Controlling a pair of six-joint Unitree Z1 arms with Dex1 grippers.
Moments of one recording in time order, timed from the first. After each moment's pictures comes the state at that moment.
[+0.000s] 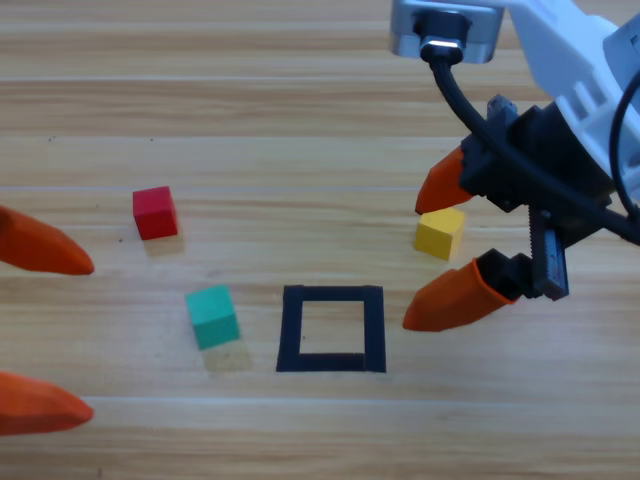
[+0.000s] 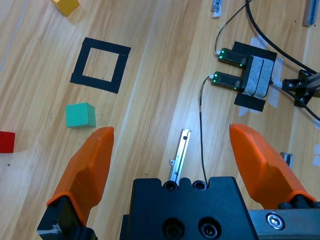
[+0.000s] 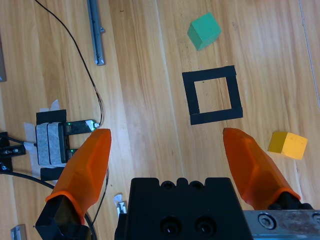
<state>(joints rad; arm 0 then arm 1) -0.88 1.09 -0.96 0.68 -0.23 0.26 0.99 1.66 -1.40 0.73 0.26 -0.36</state>
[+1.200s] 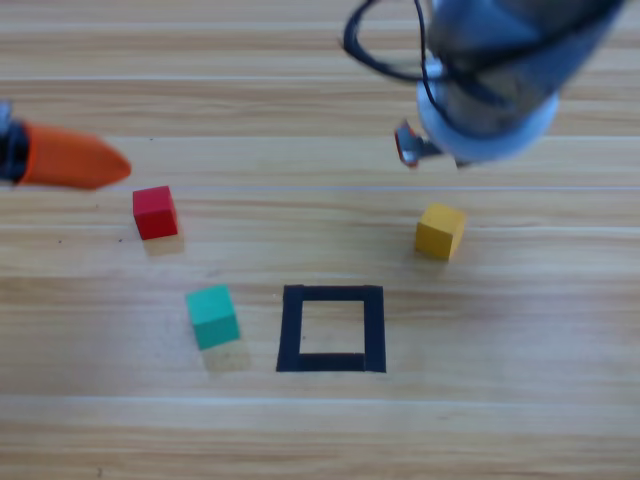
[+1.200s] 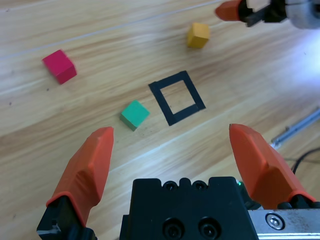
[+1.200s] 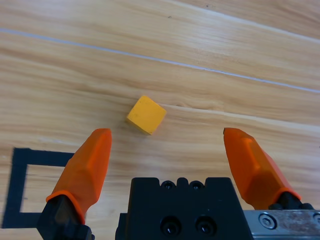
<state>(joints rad) -0.88 1.12 -0.97 0.55 0.20 -0.53 0.99 2.09 -1.70 0.85 -0.58 0.68</state>
